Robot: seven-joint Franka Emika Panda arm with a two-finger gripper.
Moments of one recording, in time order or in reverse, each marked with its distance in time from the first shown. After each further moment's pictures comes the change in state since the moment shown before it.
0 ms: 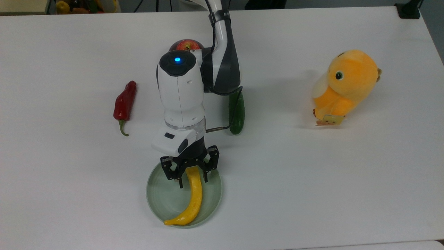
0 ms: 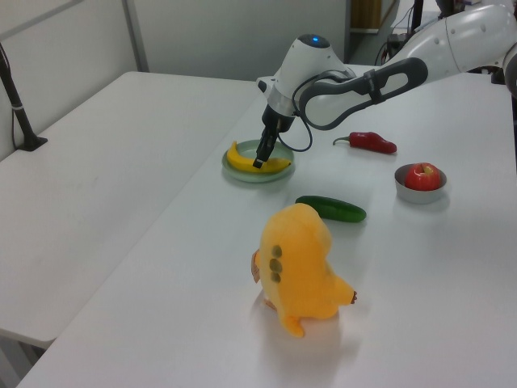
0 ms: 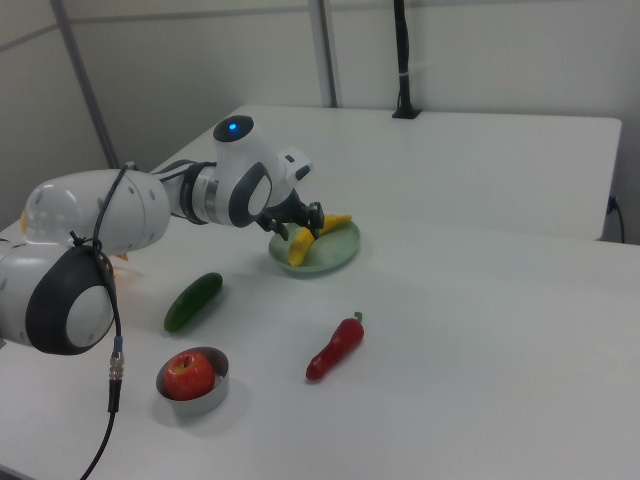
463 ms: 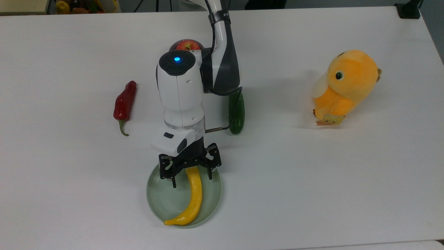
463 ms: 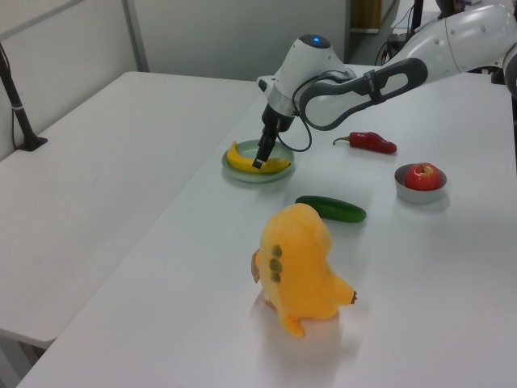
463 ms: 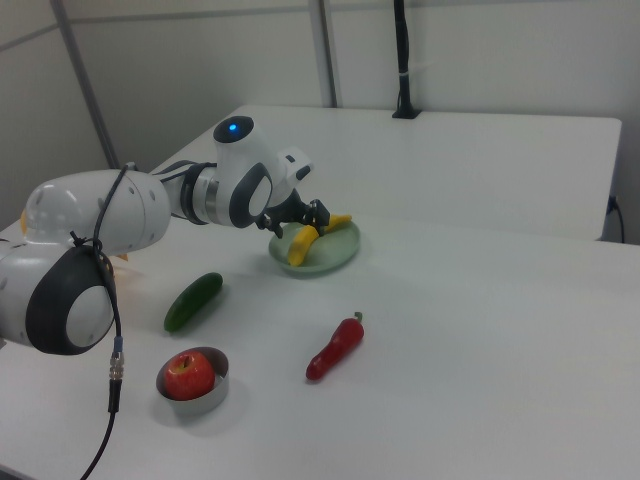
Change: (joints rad) arm 0.000 0.000 -0.002 -0.002 0.000 0.012 0.005
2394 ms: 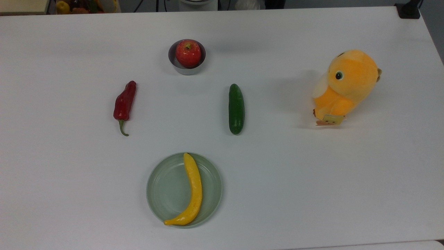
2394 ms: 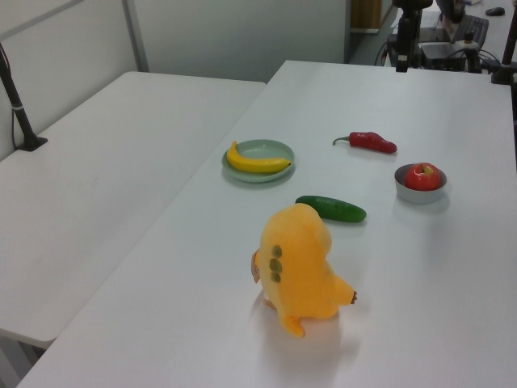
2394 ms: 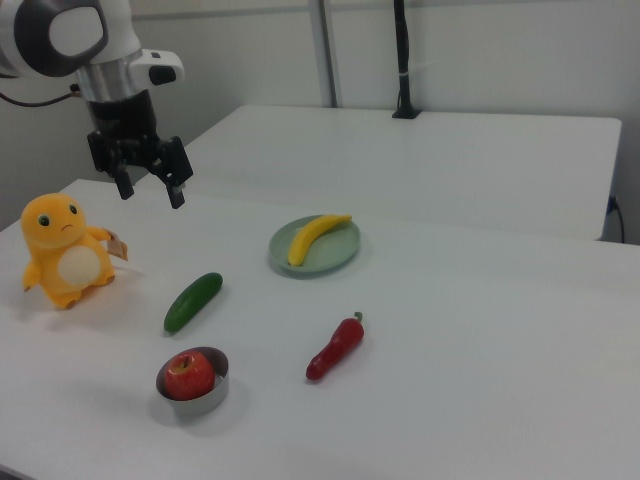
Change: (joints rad) arm 0.008 -0.966 -0.018 -0.562 0.050 -0.857 0.231
